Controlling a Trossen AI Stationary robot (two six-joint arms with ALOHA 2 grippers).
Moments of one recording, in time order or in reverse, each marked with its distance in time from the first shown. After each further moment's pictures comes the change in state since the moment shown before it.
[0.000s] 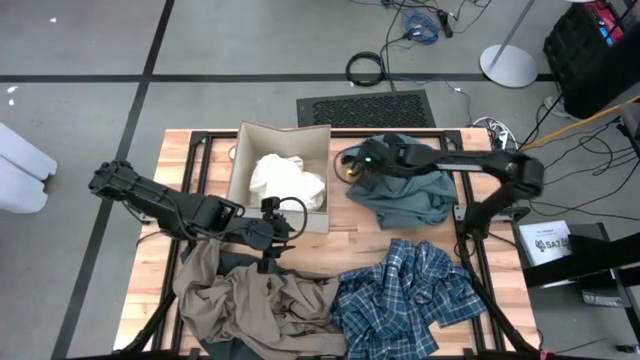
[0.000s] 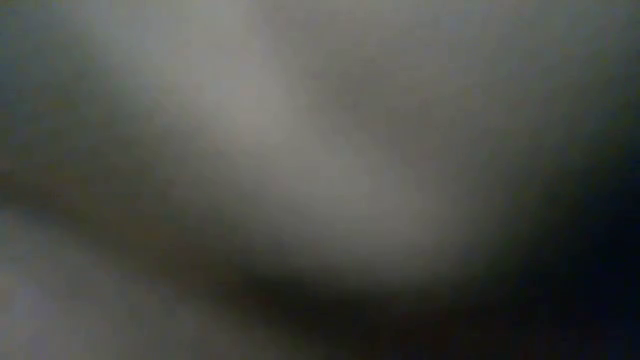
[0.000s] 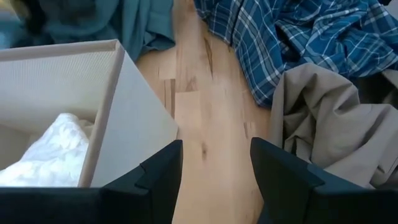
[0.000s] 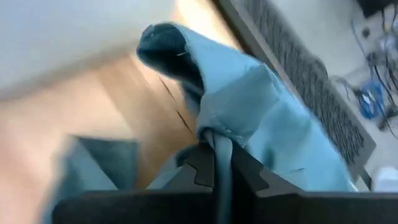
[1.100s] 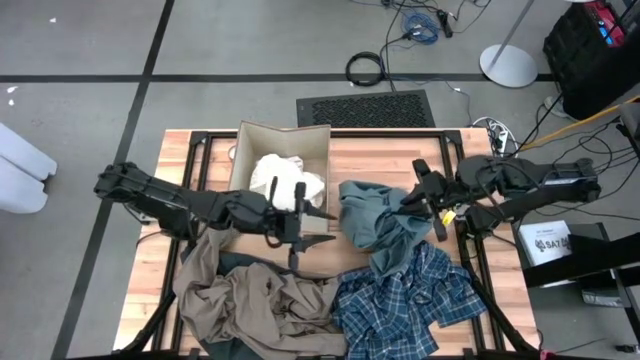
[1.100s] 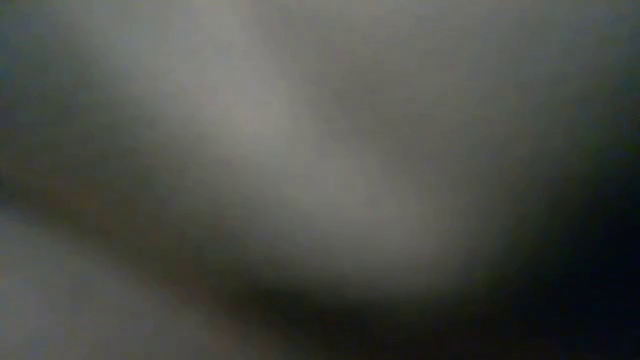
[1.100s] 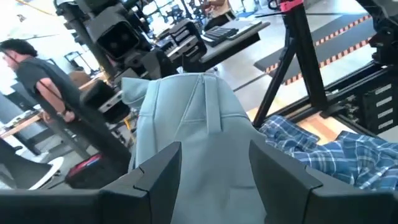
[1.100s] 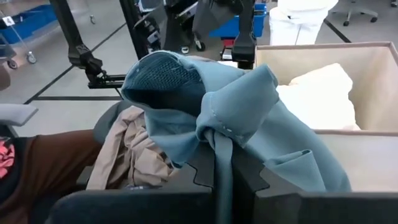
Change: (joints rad) left arm 0.089 0.076 -0.001 0.808 0.123 0.620; right arm 0.479 -0.633 0.000 0.036 -0.455 0.056
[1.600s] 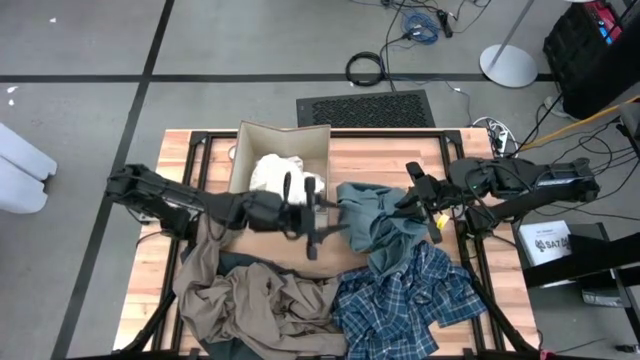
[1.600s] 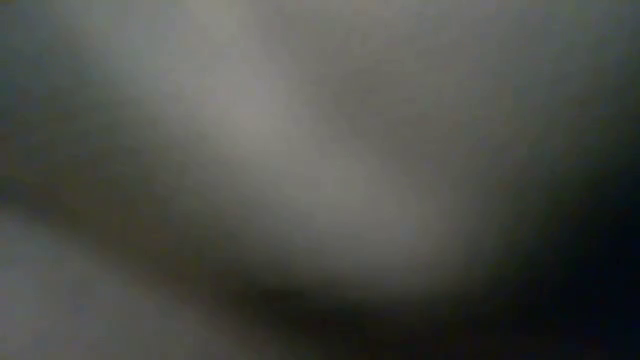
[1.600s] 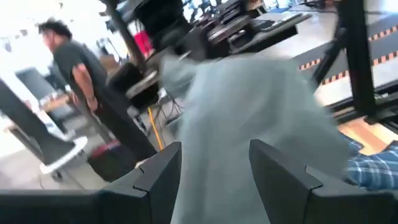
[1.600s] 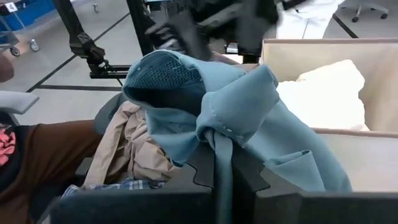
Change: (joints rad) left arm 0.062 0.090 0.000 0.119 -0.065 -0.053; right arm 0.000 0.036 0.000 0.008 -0.028 -0.030
